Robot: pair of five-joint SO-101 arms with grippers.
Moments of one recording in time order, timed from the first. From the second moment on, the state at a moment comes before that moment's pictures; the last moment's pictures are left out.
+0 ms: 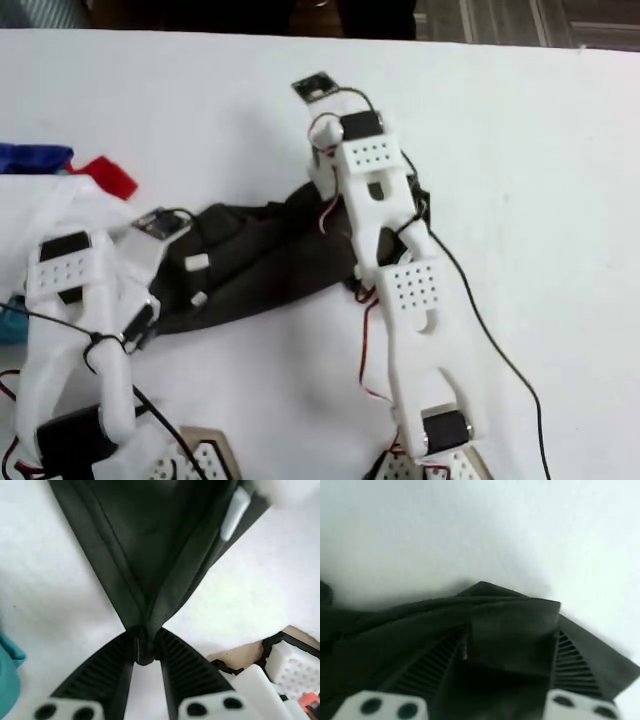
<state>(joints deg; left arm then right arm) -27.1 -19.7 46.5 81.6 -46.6 -18.2 67.5 -73.0 92.7 15.7</state>
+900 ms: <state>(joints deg) -27.1 -19.7 34.9 86.5 -41.5 -16.1 55.3 -87.2 100.0 15.6</state>
